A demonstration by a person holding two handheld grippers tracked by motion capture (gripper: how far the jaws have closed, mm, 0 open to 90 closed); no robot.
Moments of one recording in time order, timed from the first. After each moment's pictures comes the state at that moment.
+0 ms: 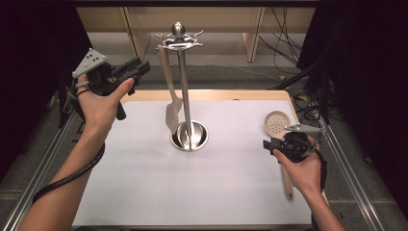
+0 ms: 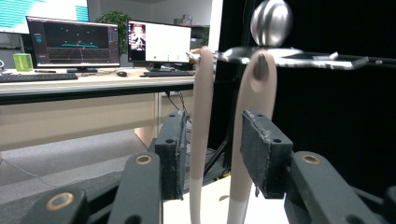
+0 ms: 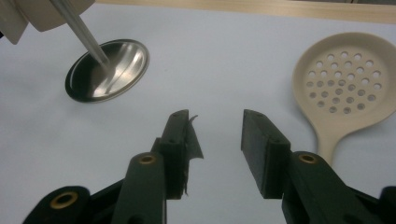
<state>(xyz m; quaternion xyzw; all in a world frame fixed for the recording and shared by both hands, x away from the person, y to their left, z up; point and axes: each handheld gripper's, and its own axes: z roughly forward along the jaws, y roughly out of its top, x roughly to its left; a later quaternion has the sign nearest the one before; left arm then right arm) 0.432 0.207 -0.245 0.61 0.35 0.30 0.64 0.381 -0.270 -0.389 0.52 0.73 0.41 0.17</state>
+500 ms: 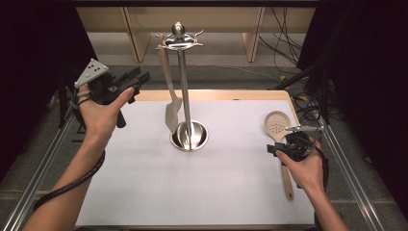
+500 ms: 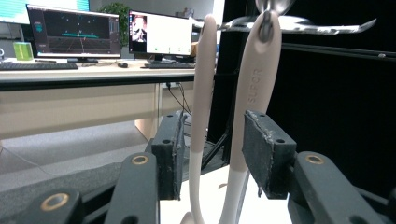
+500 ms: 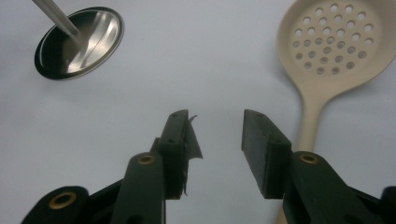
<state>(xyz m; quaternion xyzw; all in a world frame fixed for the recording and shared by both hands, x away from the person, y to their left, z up) 0.428 0.211 -0.262 0.62 0.36 0.29 0.64 0.388 -0.282 -0.399 0.56 0.74 0.34 0.14</state>
